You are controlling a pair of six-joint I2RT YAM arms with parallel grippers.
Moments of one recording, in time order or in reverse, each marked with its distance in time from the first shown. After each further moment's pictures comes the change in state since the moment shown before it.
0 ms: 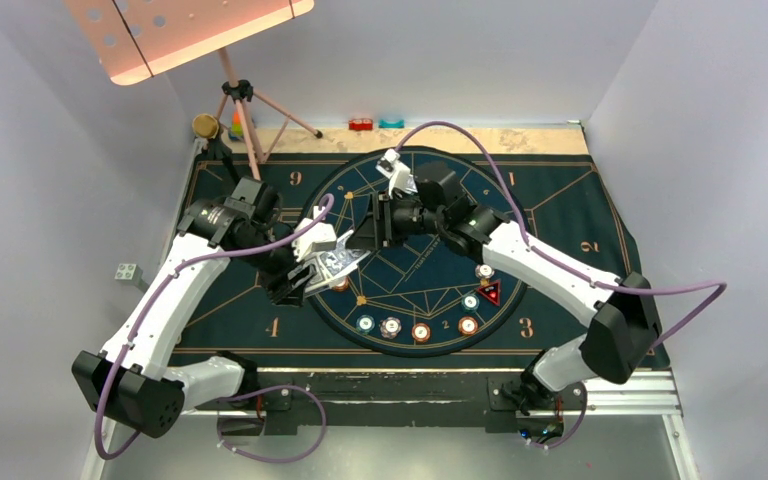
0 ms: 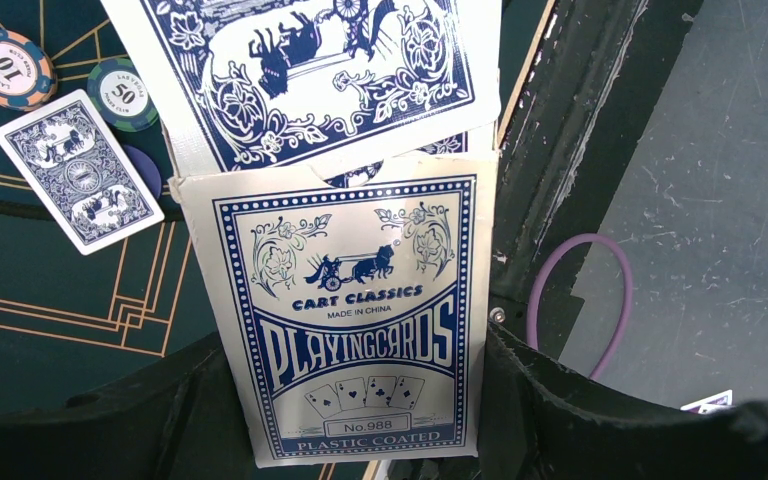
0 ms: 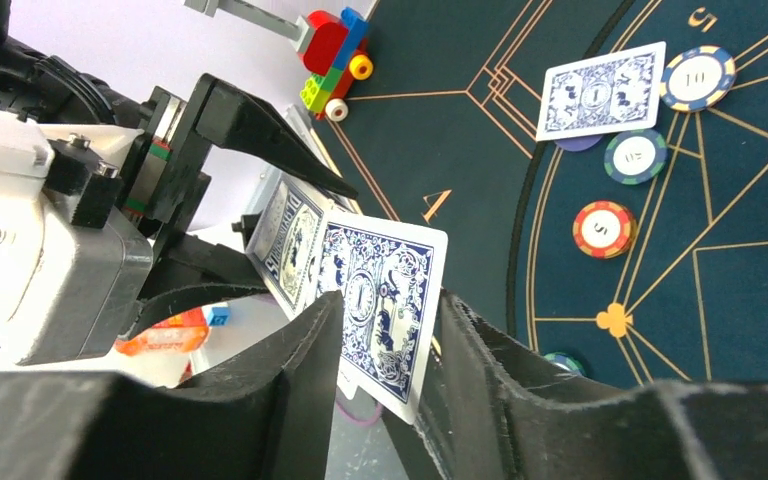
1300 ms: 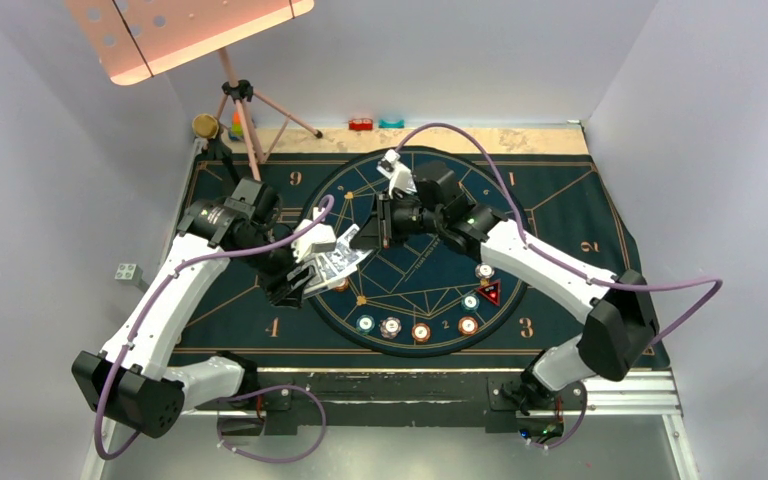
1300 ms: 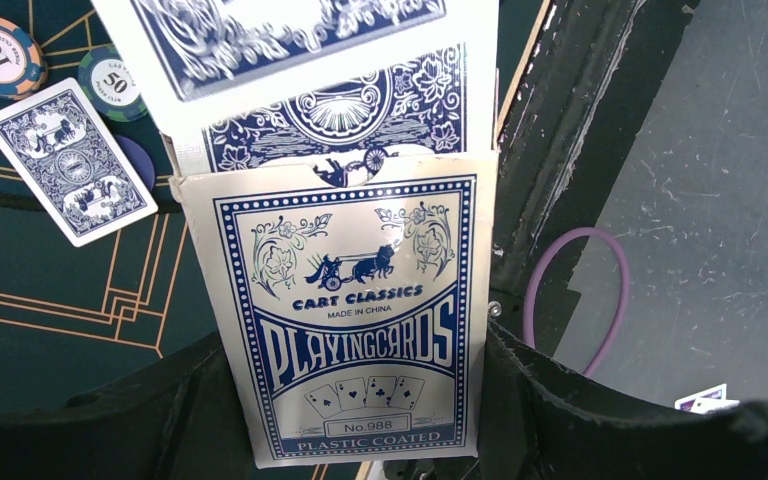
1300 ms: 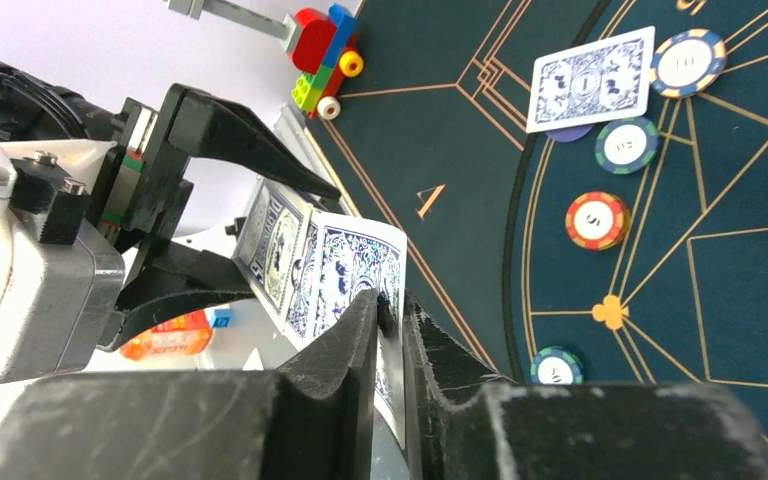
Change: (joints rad) left arm 0.000 -0.001 0.000 -0.015 -0.008 0.000; right arm -0.011 0.017 -0.001 -0.010 -0.002 0.014
